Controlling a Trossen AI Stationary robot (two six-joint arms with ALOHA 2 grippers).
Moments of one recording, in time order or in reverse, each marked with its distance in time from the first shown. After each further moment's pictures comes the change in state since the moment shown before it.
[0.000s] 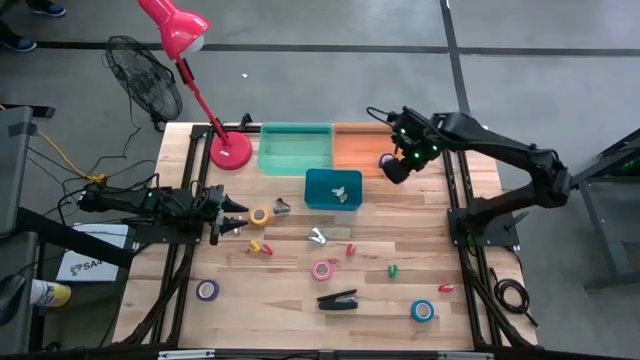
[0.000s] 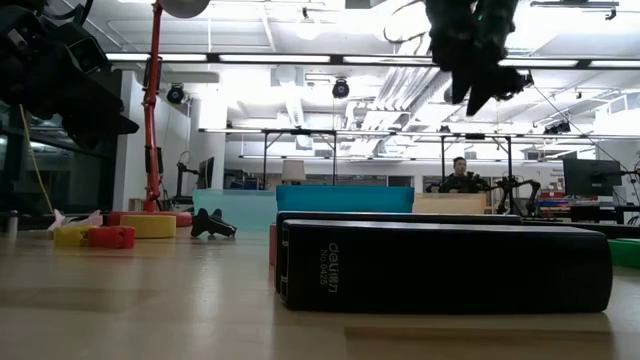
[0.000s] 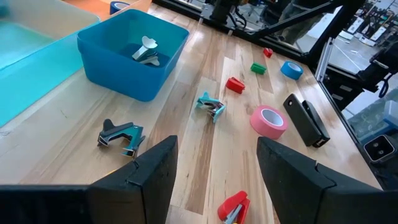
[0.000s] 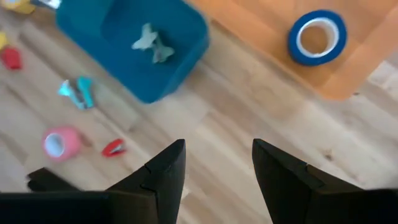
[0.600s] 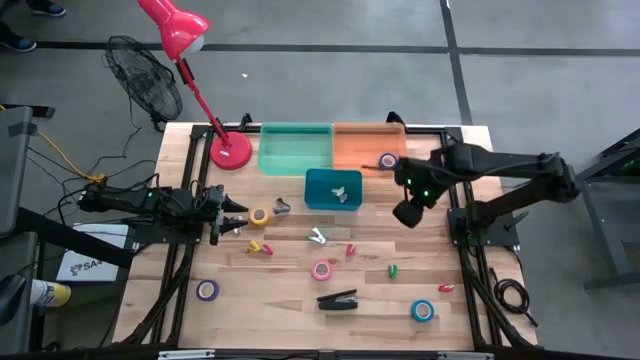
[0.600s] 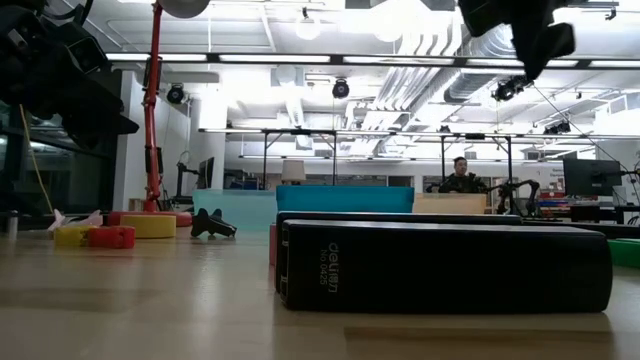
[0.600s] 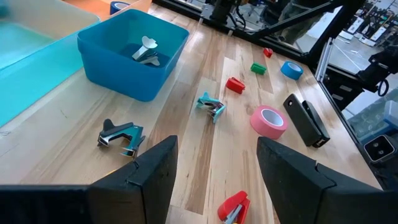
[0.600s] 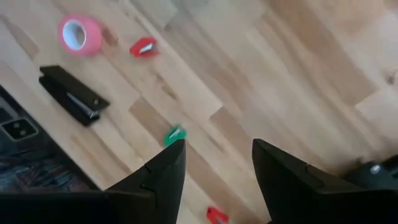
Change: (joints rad) left arm 0.000 0.000 0.000 0.000 0.000 0.000; right arm 0.431 -0.065 0.000 -0.157 -0.005 0.258
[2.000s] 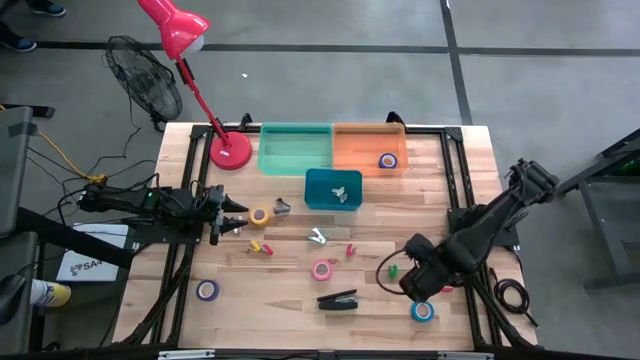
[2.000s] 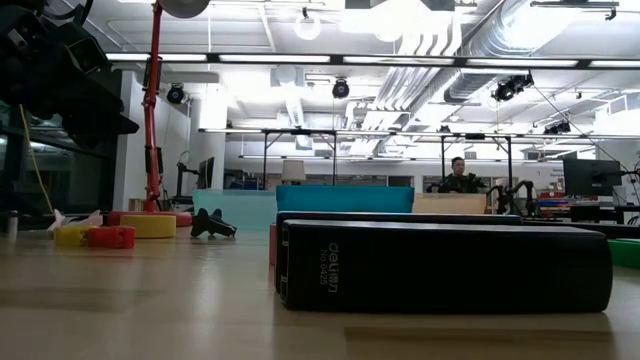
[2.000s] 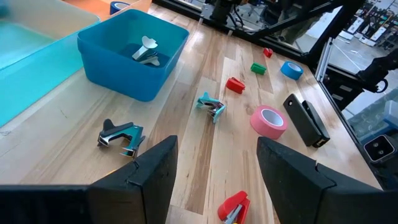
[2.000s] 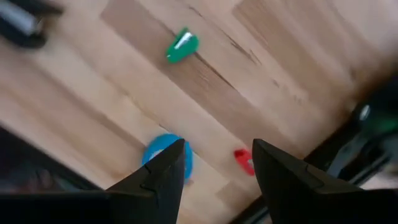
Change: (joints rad) left arm 0.000 0.000 0.000 0.000 0.000 0.000; right arm 0.755 0.243 0.000 0.004 0.187 0.833
